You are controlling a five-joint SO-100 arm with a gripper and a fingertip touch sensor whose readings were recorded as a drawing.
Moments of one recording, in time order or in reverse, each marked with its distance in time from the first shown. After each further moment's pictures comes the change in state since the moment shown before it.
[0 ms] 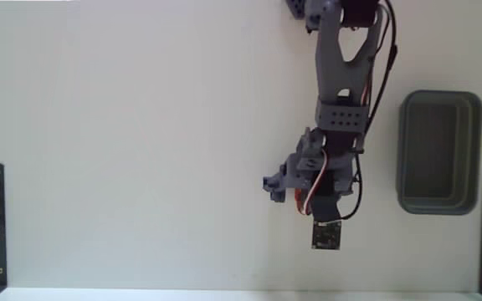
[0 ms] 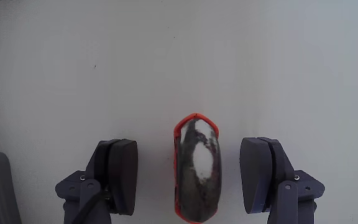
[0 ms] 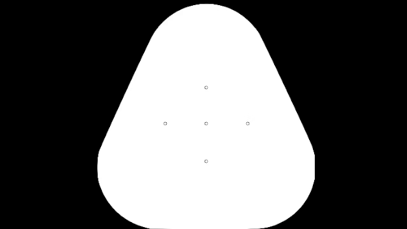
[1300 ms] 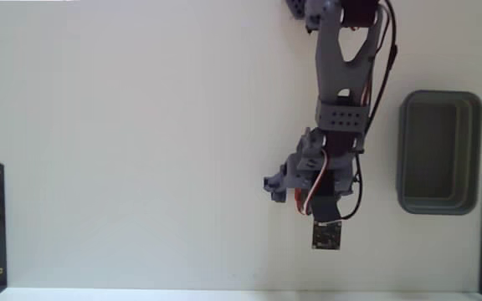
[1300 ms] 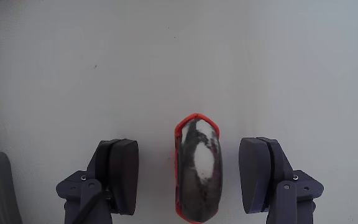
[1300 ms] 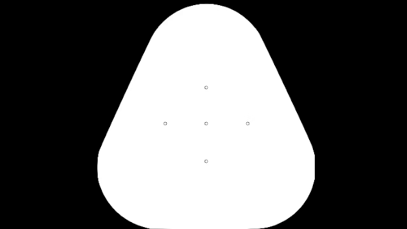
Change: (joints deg) arm -0.1 0.0 0.0 0.0 0.1
